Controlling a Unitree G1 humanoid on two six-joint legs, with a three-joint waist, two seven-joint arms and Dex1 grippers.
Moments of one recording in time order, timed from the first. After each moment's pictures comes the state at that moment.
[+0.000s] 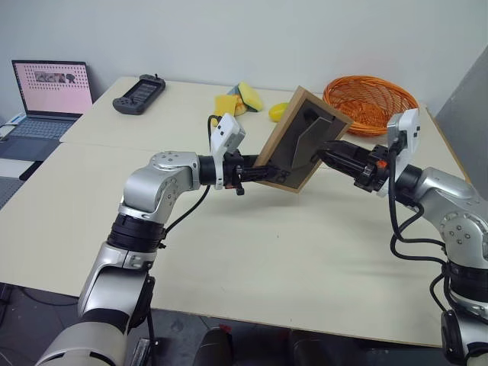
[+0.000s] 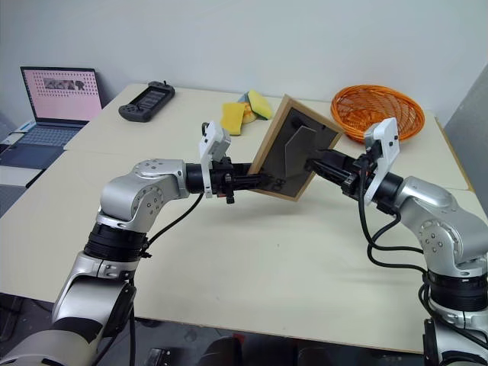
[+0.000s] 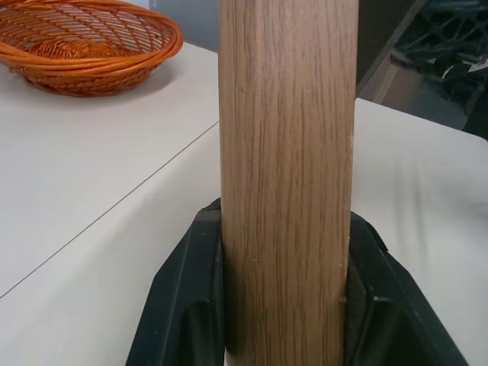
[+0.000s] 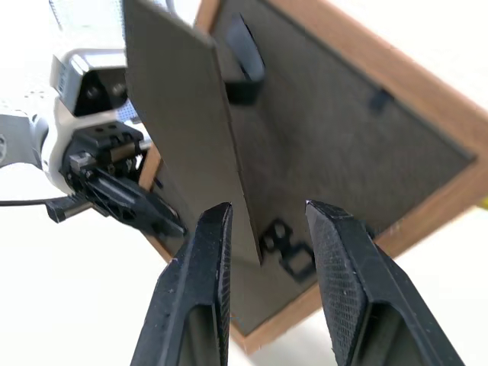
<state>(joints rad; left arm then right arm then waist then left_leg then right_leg) -0.87 0.49 -0.14 0.13 -0.48 0.69 -0.99 -0.57 -0.61 -0.17 -0.31 0.73 0.76 0.67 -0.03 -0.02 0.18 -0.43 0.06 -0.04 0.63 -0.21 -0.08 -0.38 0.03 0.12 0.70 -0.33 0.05</state>
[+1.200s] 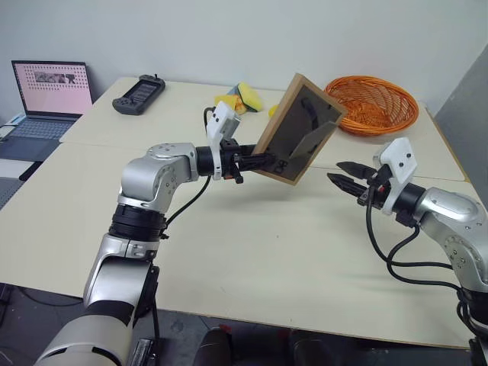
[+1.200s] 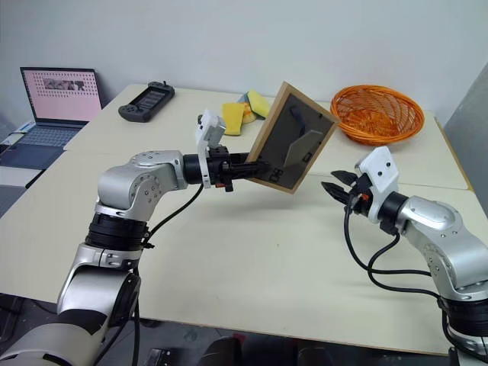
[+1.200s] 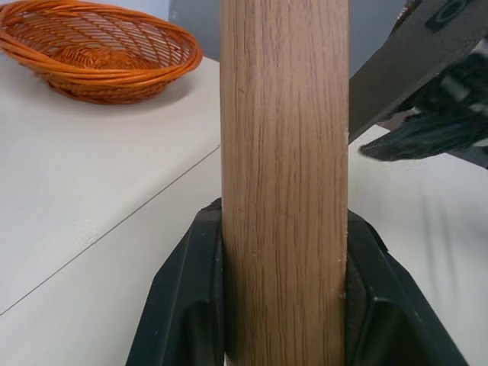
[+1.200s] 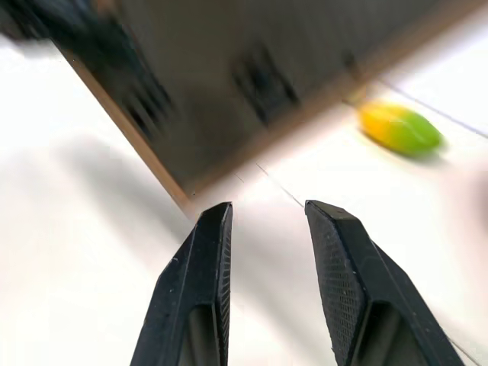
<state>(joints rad) -0.93 0.47 -0.08 0.21 -0.48 0.77 -0.99 -0.37 -0.77 -0.06 -0.37 0.45 0.57 0.60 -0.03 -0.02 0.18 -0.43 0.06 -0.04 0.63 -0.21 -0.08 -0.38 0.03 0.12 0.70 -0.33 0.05</state>
